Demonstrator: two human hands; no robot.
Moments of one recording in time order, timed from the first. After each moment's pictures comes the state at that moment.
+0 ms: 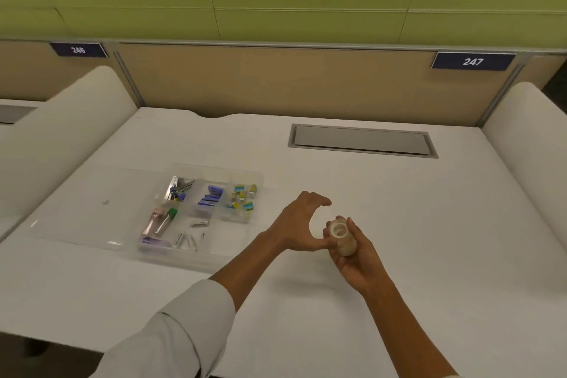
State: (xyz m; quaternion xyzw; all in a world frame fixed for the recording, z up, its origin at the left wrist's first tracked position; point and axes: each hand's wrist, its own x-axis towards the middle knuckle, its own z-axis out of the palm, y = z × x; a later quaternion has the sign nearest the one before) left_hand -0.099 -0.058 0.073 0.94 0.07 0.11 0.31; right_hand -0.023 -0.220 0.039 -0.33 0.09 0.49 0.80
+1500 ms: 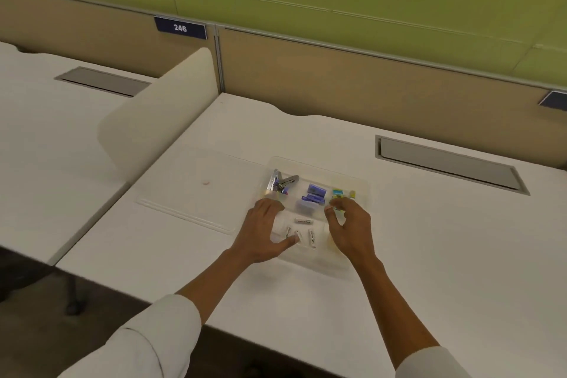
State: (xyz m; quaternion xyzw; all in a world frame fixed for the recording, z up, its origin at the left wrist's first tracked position) left_hand -0.359 0.158 0.028 0.91 0.22 0.24 0.24; right_hand -0.189 0.012 0.061 -0.81 -0.37 0.05 0.45
